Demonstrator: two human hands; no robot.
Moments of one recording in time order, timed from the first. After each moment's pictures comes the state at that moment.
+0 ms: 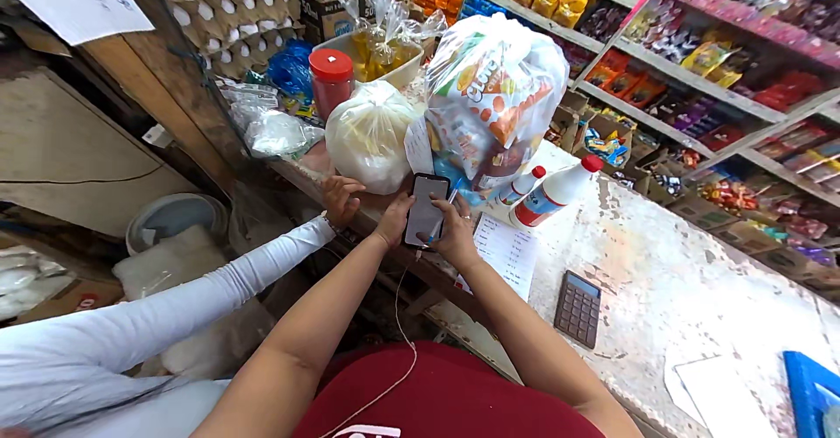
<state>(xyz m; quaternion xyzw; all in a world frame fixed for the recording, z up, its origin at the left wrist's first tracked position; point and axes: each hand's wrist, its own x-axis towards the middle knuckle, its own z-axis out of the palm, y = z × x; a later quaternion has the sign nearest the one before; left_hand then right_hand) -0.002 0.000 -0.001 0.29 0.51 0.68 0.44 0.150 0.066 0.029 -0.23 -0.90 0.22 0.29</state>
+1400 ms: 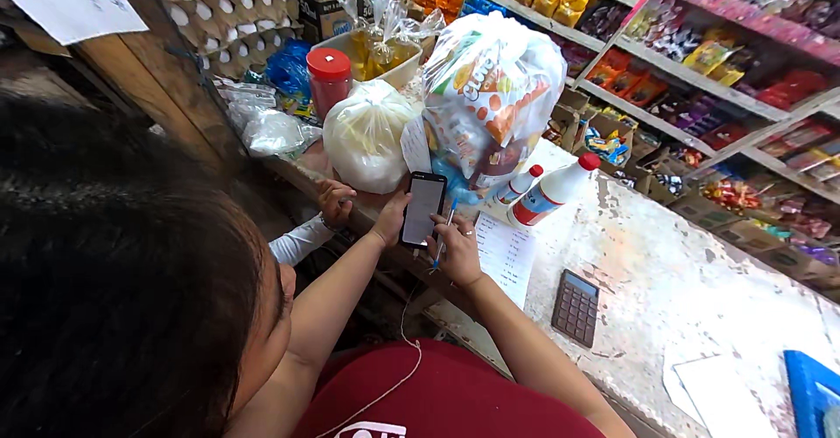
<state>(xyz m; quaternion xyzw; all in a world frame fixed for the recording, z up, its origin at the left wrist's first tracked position) -0.003 0.003 -0.002 0.26 0.53 0.67 0.45 0.176 0.064 -0.003 -0.13 -0.92 0.06 0.37</state>
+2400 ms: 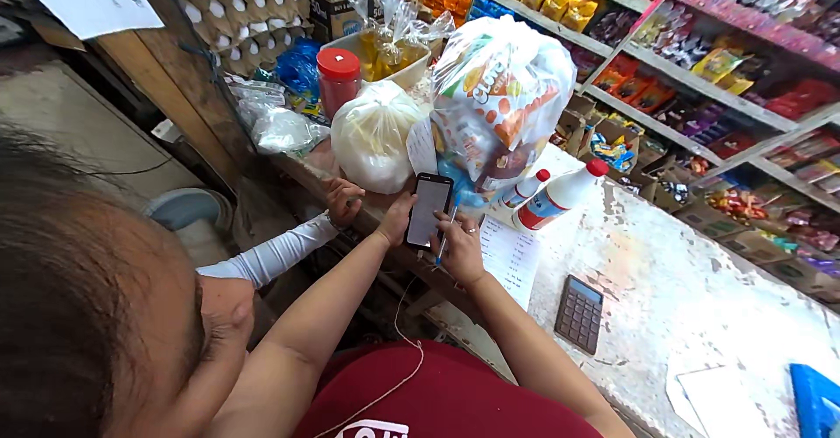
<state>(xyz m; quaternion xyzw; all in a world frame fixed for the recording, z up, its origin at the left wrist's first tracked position) -0.002 0.002 0.002 0.27 0.51 0.67 0.46 0.169 0.064 0.006 -0.14 -0.92 0.07 0.35</state>
